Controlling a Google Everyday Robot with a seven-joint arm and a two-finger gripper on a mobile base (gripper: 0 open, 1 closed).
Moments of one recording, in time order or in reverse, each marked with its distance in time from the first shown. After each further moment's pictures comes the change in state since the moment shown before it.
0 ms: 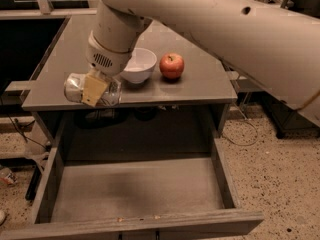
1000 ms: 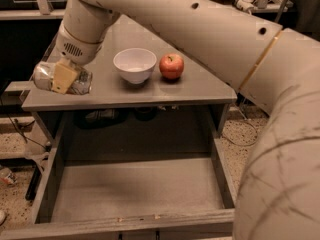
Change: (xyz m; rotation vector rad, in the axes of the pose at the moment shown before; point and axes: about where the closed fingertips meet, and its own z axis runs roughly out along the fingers) arm -0.073 -0.022 0.027 -0.025 -0.103 -0.059
